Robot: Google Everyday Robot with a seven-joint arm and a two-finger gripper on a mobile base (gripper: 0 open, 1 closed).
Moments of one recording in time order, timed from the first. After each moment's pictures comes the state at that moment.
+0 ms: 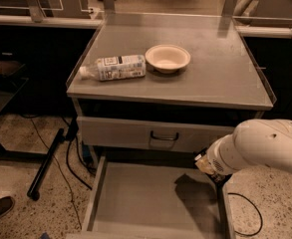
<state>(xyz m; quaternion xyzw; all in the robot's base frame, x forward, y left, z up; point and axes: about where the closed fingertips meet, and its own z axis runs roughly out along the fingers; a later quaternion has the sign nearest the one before) 0.481 -0.186 0.657 -0.36 0.90 0.04 0.22</state>
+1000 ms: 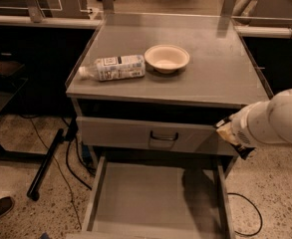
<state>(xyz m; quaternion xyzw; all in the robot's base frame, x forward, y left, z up) 0.507 -0.221 0.780 -0.35 0.88 -0.04 0.30</state>
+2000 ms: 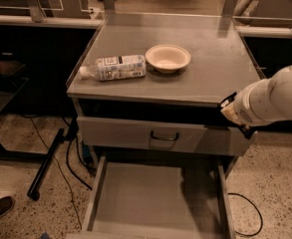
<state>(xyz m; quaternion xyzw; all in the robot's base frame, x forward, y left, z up) 0.538 -0.233 0.825 -0.34 0.88 -0.08 0.33</state>
